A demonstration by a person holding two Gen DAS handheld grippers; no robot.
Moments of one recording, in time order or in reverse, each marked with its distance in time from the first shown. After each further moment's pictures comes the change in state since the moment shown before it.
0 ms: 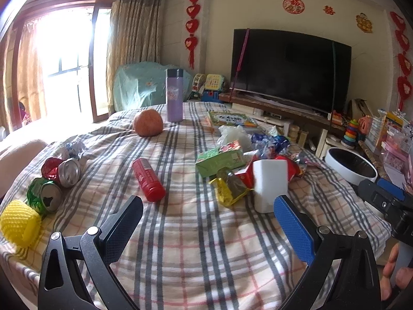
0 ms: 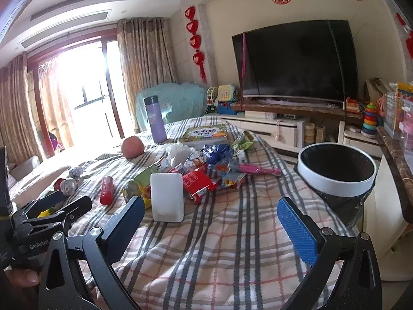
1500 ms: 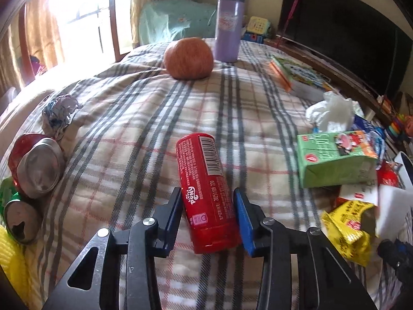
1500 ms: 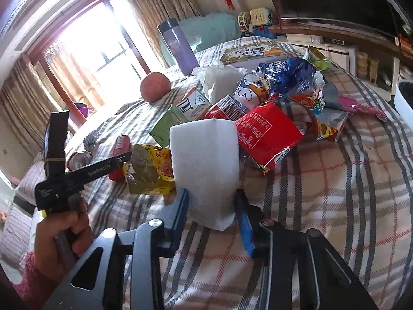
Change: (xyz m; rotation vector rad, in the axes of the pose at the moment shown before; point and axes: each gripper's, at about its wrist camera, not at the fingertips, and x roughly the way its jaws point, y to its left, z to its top) left arm 0.196 0.081 0.049 -0.134 0.337 0.116; right arm 0.138 0.028 -0.013 0.101 0.414 0.271
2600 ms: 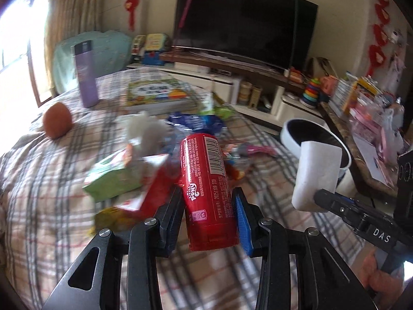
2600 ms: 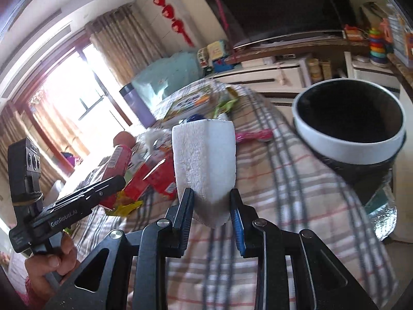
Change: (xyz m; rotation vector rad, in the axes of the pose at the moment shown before) left arm -0.101 -0.153 -0.022 0.329 -0.045 -0.343; right arm -0.111 -0.107 -0.005 0.178 -0.211 -0.080
